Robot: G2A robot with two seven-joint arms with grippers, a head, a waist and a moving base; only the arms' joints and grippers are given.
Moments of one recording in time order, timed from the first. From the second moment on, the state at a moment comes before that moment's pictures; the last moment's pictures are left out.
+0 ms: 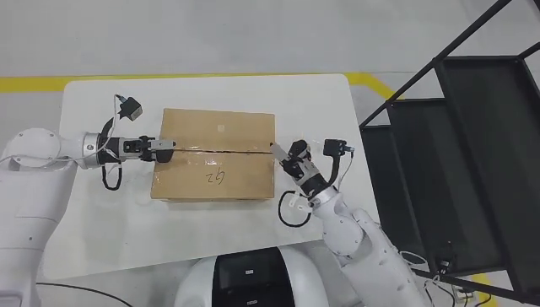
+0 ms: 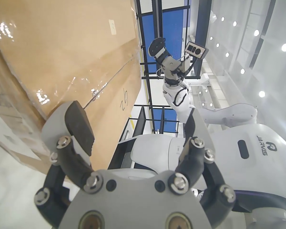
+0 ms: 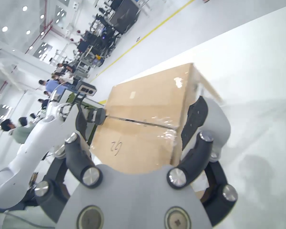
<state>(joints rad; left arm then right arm) 0.87 -0.95 -1.21 -1.12 -0.37 -0.33 -1.49 -1.65 -1.31 1.23 -1.84 -0.61 -0.09 -0.05</state>
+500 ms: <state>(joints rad) 0.87 -0.95 -1.21 -1.12 -0.37 -0.33 -1.49 -1.49 -1.31 1.20 -1.67 -1.06 0.26 0.10</state>
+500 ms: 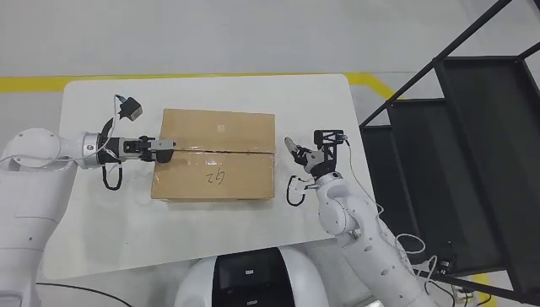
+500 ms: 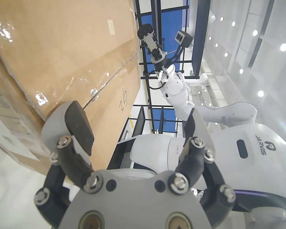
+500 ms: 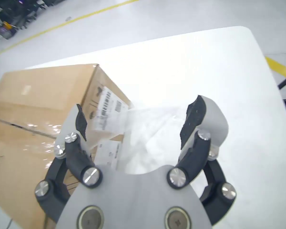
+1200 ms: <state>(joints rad) 0.87 -0.95 -1.21 -1.12 -0.37 -0.33 -1.49 -1.38 -1.33 1.17 -1.45 -1.05 0.27 0.16</state>
